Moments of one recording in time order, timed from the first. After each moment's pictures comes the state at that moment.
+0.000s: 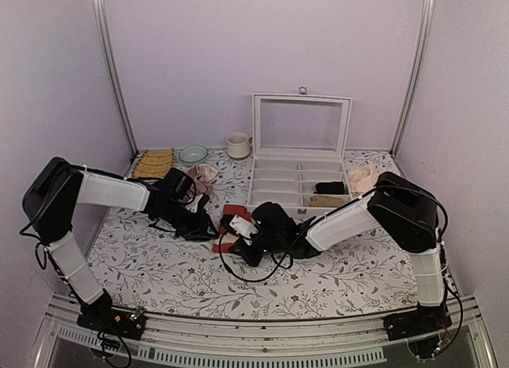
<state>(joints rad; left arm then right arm) -0.53 1.73 0.90 -0.27 0.44 -0.53 1.04 2.15 1.20 0.32 -0.15 -0.03</state>
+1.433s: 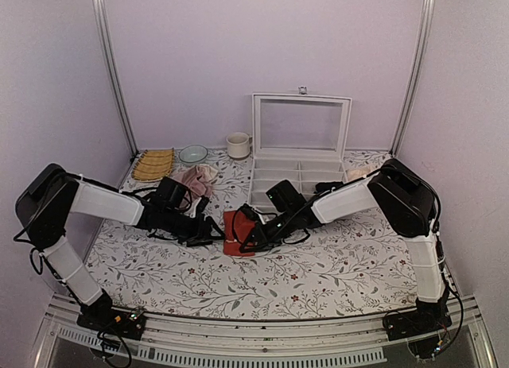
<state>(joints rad) -0.55 1.66 0.74 0.00 0.51 -0.61 0.84 2.21 1.35 0.00 -0.74 0.47</state>
